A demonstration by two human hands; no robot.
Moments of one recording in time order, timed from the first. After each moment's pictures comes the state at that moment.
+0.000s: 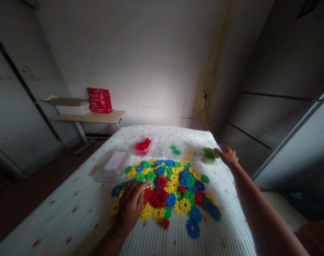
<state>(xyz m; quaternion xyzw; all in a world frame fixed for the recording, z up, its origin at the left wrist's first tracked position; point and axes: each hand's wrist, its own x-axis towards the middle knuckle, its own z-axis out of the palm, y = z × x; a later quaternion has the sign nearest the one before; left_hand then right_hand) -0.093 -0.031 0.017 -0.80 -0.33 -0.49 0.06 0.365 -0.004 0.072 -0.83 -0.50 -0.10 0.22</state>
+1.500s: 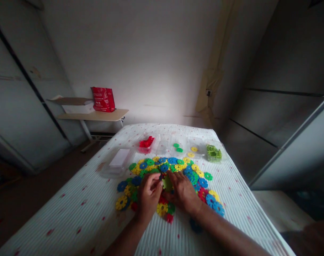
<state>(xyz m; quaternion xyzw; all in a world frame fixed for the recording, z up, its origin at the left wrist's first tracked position) -0.042 -0.040 0.016 -0.63 -0.41 -0.56 -0.34 0.103 -0.076 0.066 -0.60 -0.78 0.02 0.18</state>
